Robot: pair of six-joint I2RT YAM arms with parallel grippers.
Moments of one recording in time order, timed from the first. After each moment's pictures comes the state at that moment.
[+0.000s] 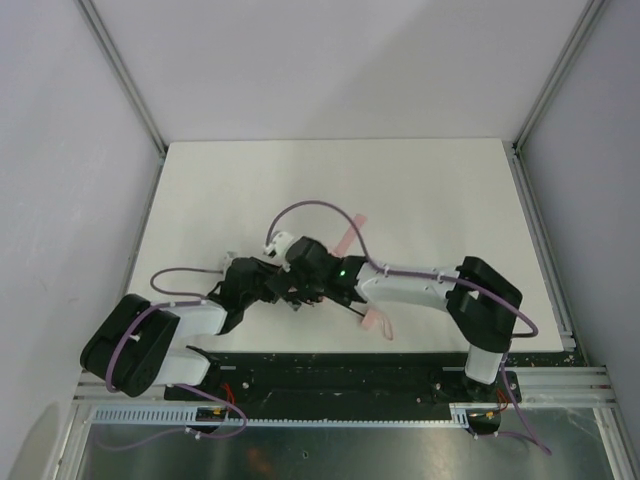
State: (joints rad) left arm -0.46 1.33 0.22 0.48 -0.01 -1.49; right arm 1.07 1.78 1.24 -0.19 0.09 0.07
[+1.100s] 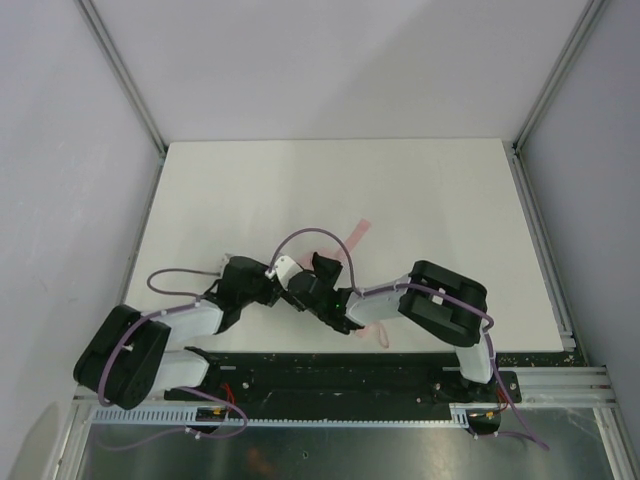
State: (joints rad) left arm -0.44 1.27 0.26 0.29 0.03 -1.50; right arm 1.17 1.98 1.02 0.39 0.40 -0.01
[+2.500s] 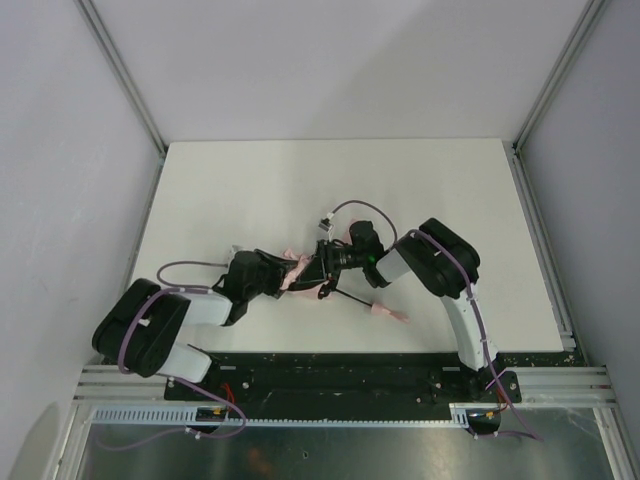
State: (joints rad) left arm -0.44 1.44 0.29 0.49 0.04 -1.48; right arm 0.68 2.23 0.99 0.95 -0.92 0.88
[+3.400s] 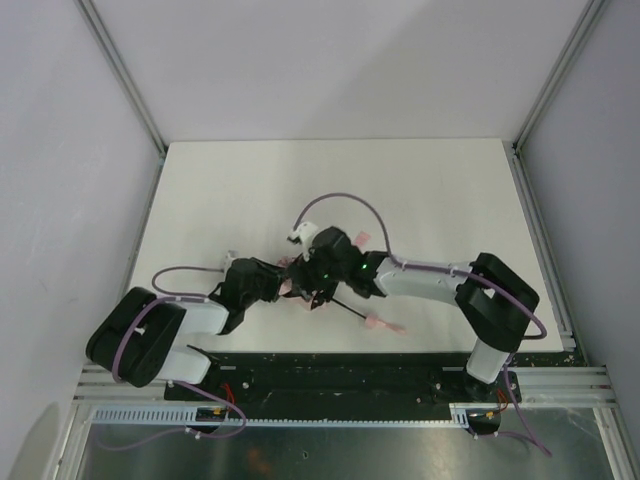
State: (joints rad) left arm -0.45 1.39 0.23 0.55 0.00 -1.46; right arm 0.93 1.72 1.07 0.01 -0.14 0.18
